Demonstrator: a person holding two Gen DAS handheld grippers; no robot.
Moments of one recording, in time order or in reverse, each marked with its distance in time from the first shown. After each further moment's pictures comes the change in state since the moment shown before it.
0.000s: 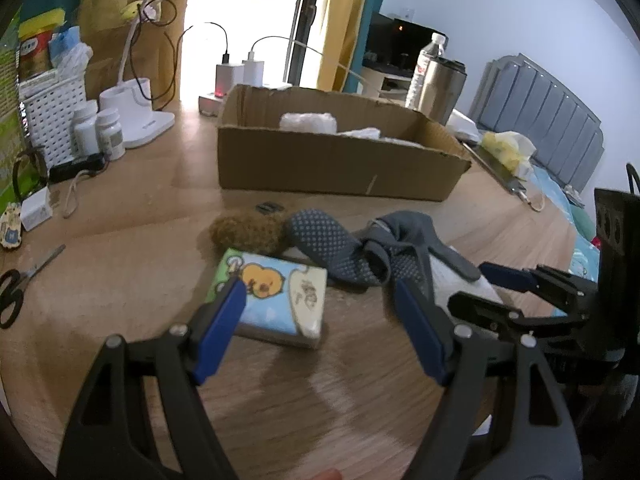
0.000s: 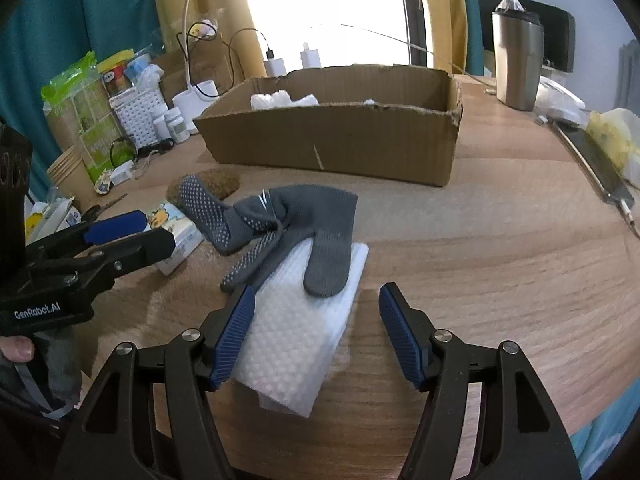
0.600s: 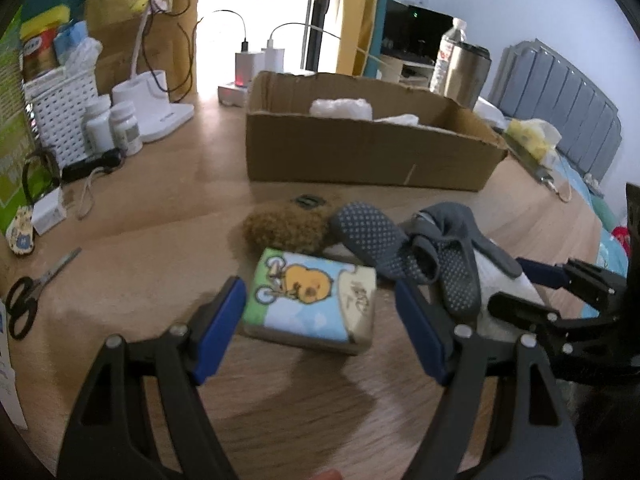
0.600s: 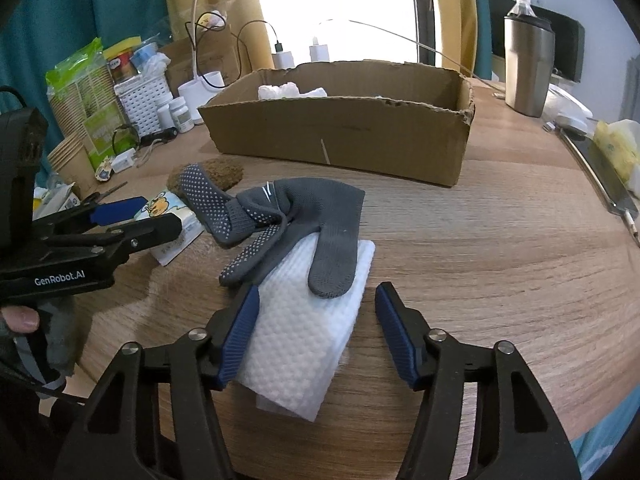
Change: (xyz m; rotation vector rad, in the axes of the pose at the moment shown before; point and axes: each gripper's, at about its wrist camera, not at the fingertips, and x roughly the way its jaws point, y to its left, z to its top) left arm 0.017 0.014 0.005 0.026 0.047 0.085; right arm 0.003 0.003 0.001 -0.045 0.005 -0.001
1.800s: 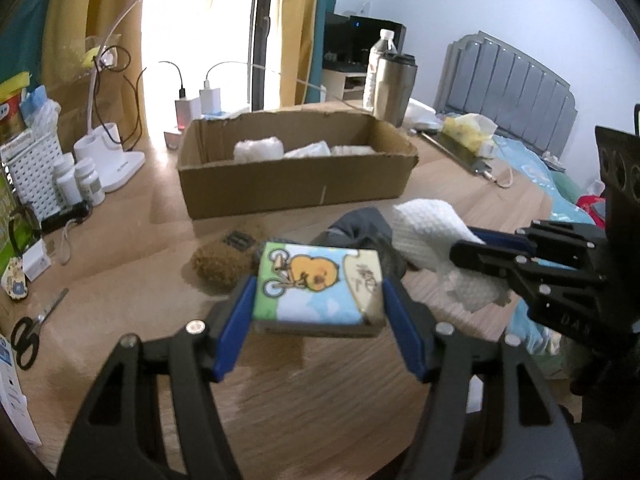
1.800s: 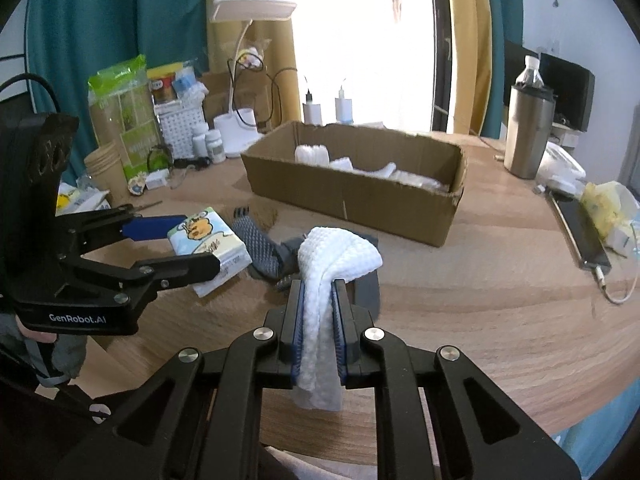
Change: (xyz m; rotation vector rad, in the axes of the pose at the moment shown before) left arm -0.050 -0.041 0.004 0.128 -0.069 -0.137; right arm -0.056 0.016 0.008 -0.105 -0.137 0.012
